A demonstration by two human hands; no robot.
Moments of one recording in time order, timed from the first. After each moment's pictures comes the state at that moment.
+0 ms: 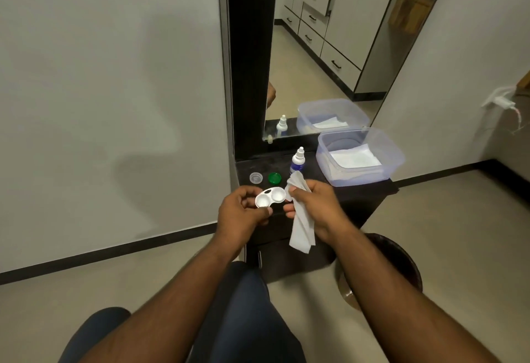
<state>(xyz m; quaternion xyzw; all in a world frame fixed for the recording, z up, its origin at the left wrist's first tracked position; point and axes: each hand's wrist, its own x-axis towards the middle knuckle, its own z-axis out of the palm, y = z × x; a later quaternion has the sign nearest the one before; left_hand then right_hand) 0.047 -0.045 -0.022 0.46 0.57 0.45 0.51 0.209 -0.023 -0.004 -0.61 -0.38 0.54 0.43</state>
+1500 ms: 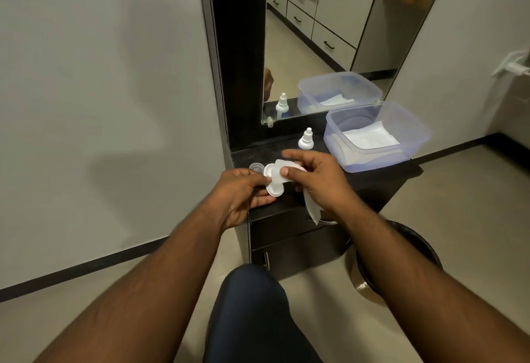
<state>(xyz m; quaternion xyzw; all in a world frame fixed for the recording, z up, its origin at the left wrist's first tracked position) 0.042 0.031 -0.034 0.30 0.53 0.39 0.69 0.201 0.013 -0.024 -0.54 -0.53 0.46 0.45</state>
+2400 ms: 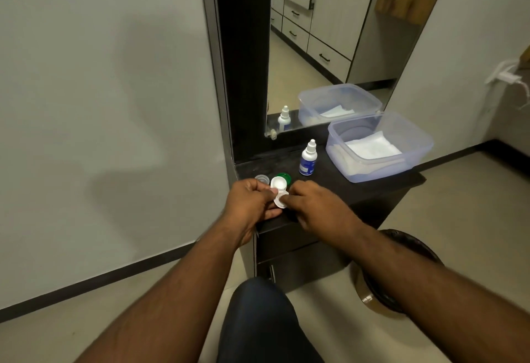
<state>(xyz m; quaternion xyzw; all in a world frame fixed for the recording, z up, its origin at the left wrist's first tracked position) 0.048 0.028 -0.042 0.36 0.56 0.40 0.63 0.199 0.002 -0.039 -0.46 -0.88 -0.02 0.12</state>
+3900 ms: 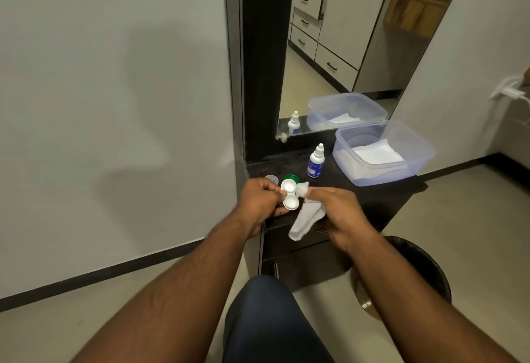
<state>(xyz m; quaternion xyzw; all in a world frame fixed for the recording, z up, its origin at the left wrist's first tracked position) 0.049 0.024 -0.034 0.39 0.57 0.39 0.61 0.186 -0.012 -0.023 -0.61 -0.28 0.55 0.50</state>
